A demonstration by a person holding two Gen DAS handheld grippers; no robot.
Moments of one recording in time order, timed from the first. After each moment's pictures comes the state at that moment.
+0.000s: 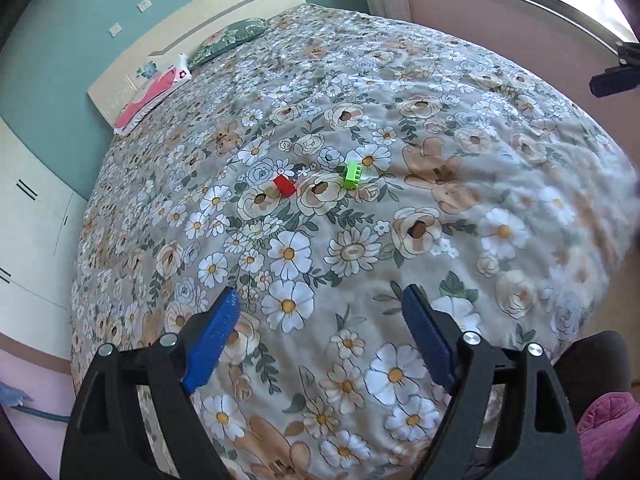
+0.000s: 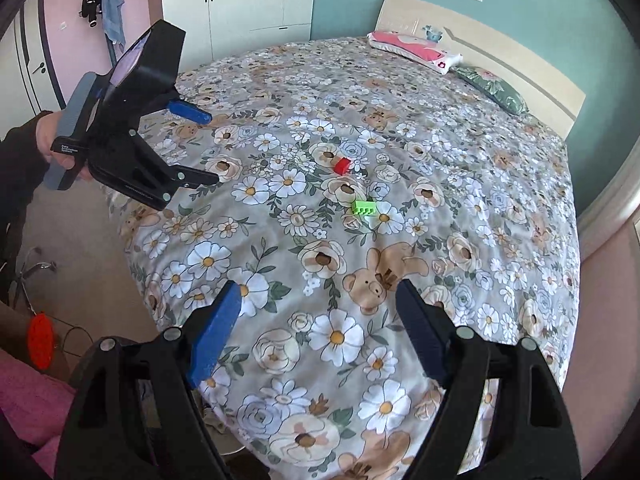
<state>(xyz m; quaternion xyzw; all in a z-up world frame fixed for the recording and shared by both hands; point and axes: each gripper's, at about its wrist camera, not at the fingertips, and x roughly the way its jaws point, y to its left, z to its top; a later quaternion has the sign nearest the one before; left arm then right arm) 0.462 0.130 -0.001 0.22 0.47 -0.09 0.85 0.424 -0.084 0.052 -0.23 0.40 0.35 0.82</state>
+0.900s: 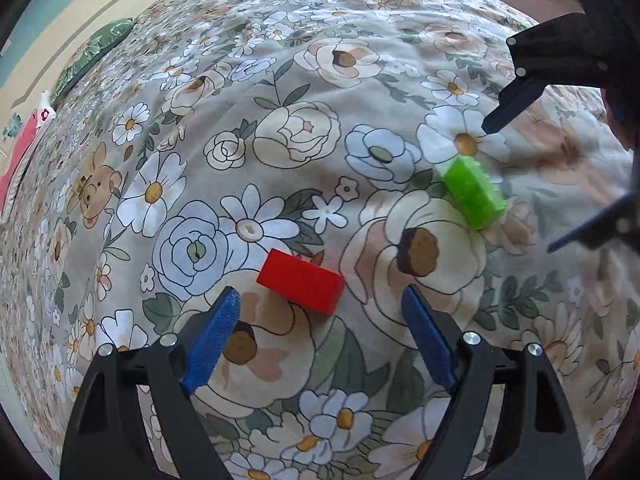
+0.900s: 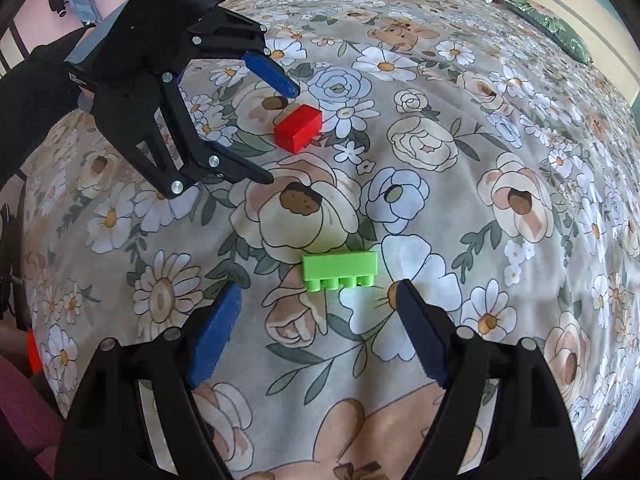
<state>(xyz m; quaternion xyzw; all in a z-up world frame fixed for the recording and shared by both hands) 0.715 0.171 -0.175 0.28 0.50 -0.31 0.76 0.681 0.035 -0.159 -0.22 0.51 0.38 0.74</state>
